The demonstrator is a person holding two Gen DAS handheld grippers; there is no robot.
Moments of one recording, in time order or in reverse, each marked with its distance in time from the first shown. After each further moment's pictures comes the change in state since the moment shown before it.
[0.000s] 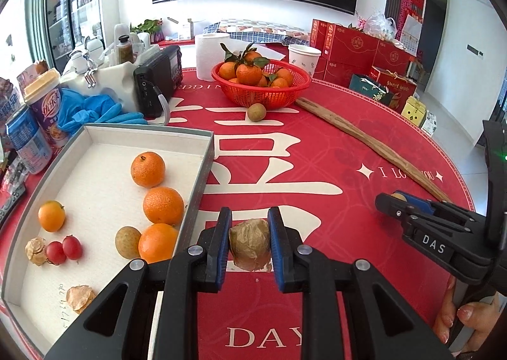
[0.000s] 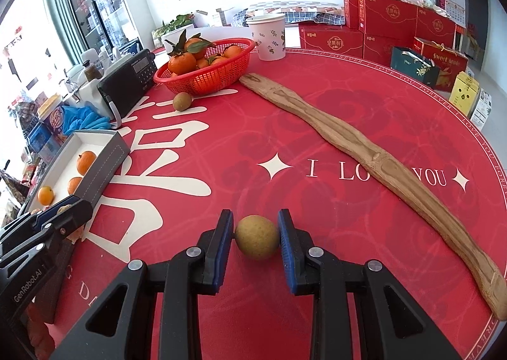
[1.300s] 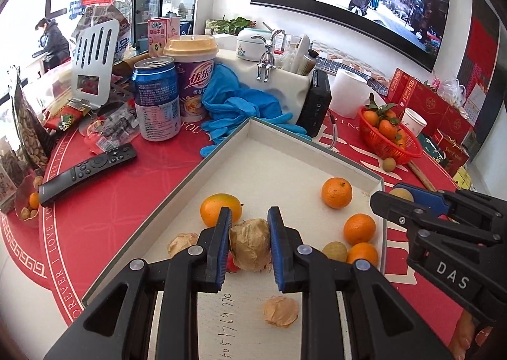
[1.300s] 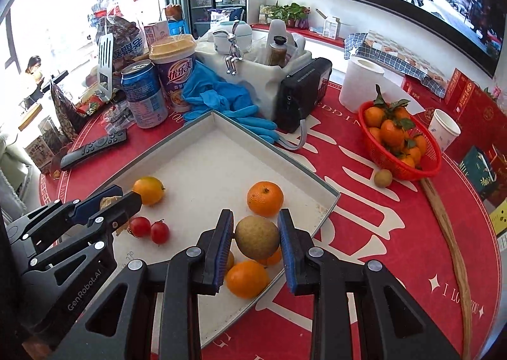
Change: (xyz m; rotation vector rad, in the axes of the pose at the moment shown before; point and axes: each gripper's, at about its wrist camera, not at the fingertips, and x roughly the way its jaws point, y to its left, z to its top) left arm -0.044 0.170 -0.017 -0.306 -0.063 0.193; right arm 0.007 0.242 0.036 -0.478 0.041 0.142
